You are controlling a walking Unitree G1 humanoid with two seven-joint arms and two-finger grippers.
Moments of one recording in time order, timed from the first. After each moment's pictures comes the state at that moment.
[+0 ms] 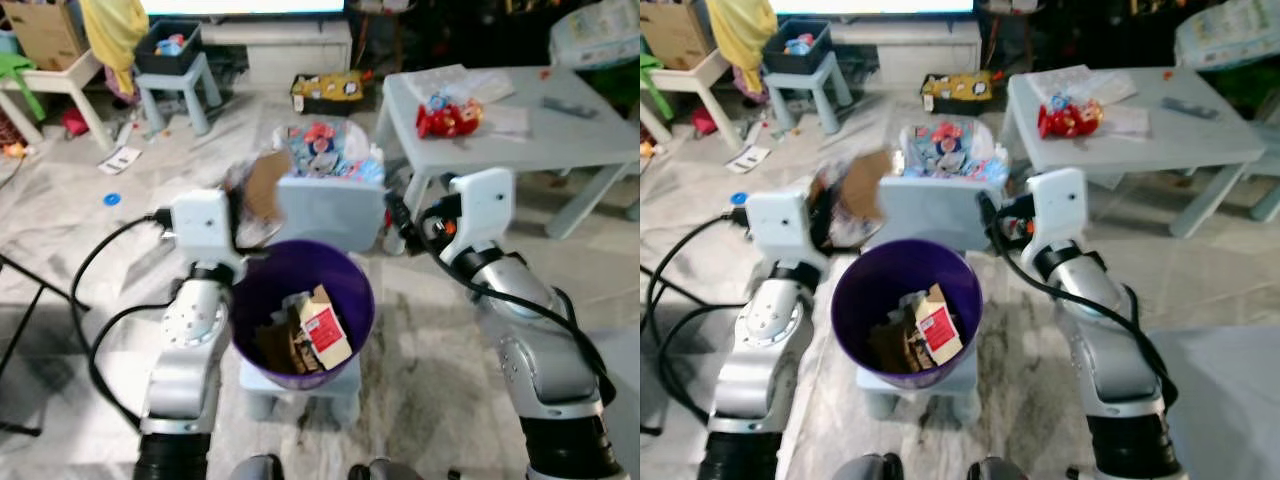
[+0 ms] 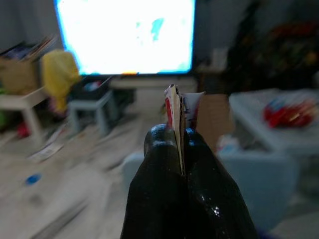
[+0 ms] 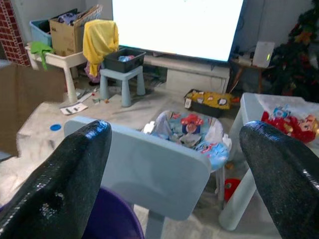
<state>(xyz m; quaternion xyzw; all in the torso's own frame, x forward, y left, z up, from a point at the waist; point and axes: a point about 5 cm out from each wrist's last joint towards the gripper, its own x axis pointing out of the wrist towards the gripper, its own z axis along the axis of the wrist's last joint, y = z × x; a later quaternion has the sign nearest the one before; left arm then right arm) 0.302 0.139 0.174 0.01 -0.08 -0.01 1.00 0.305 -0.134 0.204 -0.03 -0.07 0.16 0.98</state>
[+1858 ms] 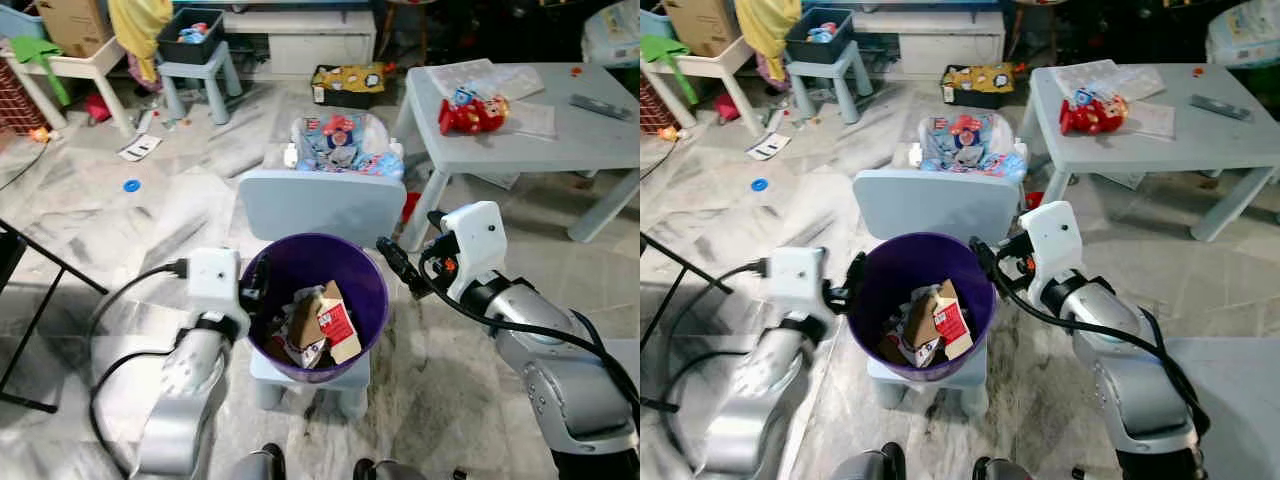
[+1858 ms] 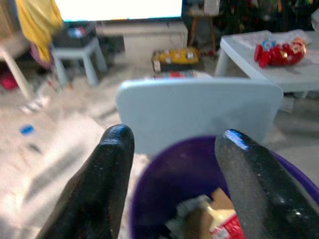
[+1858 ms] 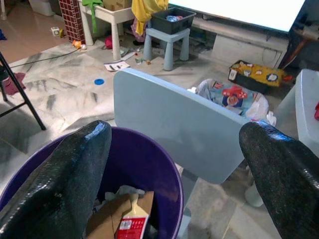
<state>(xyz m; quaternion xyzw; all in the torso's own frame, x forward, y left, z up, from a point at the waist) 0.259 0.140 0.141 0.03 0.00 -0.05 1.00 0.282 -0.137 0.185 -0.07 0.00 0.24 0.97</state>
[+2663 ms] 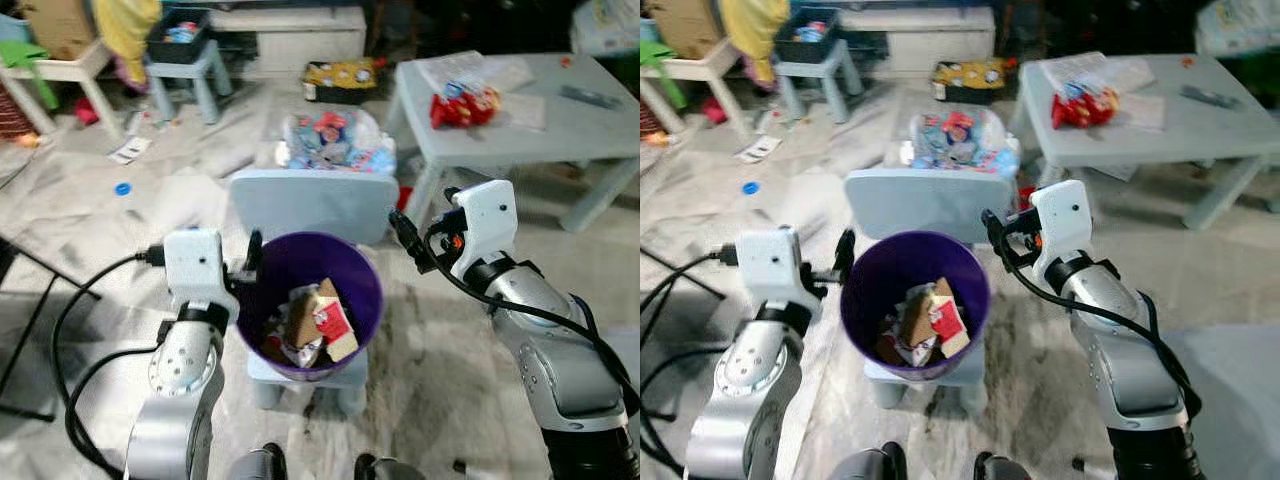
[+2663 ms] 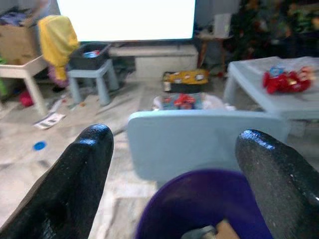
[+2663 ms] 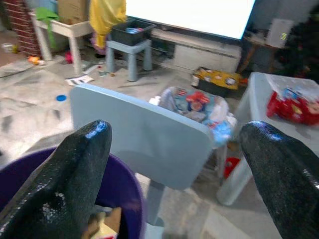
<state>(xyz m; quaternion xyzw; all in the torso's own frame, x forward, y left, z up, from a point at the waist) 0.259 0.133 0.173 0.00 -0.04 -0.01 1.00 0.297 -0.144 0.196 -0.07 -0.03 0.18 0.98</state>
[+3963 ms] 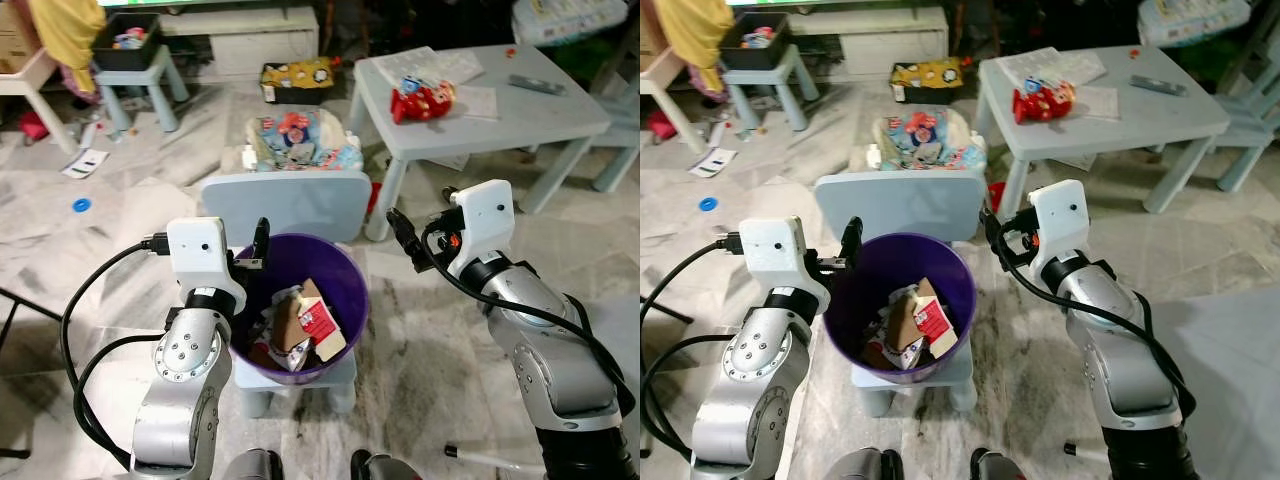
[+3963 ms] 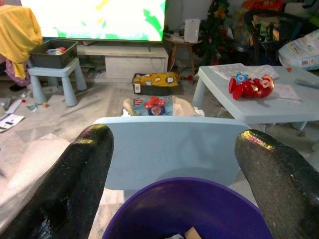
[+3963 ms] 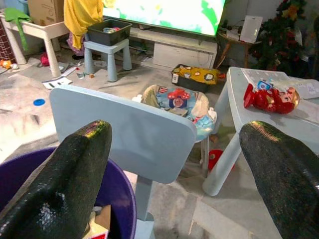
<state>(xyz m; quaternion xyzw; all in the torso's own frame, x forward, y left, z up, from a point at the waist) 0.267 0.128 0.178 -0.03 -0.04 -0.03 1.00 0.298 -0.140 0.196 -0.06 -0.03 0.18 0.98</state>
